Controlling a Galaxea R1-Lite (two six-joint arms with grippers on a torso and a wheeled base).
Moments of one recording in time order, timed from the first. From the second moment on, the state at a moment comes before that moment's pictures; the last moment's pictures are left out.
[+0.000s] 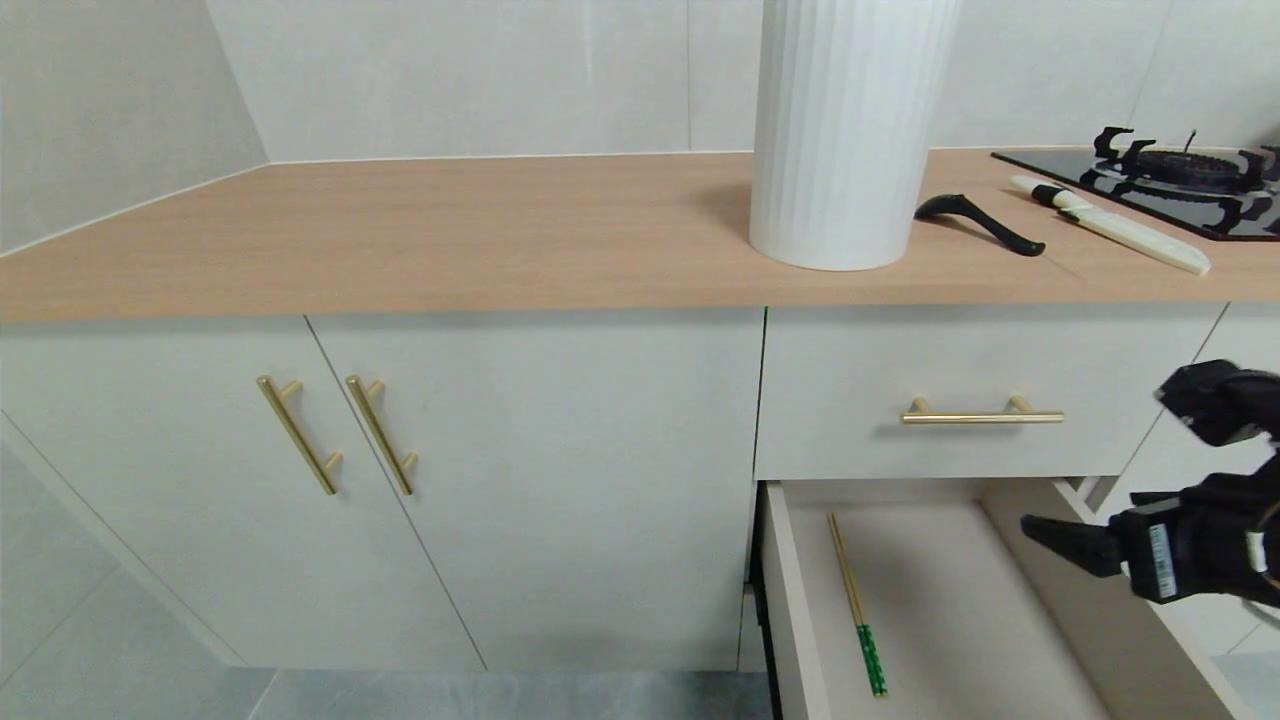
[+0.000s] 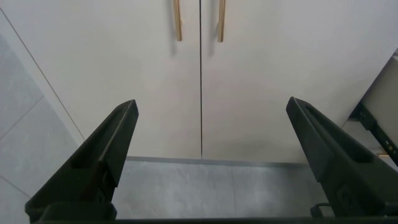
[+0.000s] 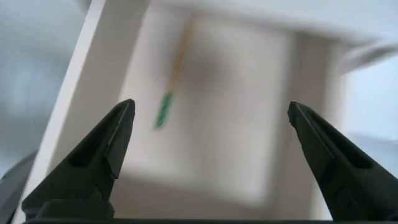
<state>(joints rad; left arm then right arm) 0.01 0.00 0.00 0.00 0.04 0.00 0.30 1.25 -0.62 -0.09 -0.12 0.01</state>
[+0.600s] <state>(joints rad) 0.01 0.00 0.00 0.00 0.04 -0.01 0.25 1.12 -0.65 -0.07 -0.11 0.00</state>
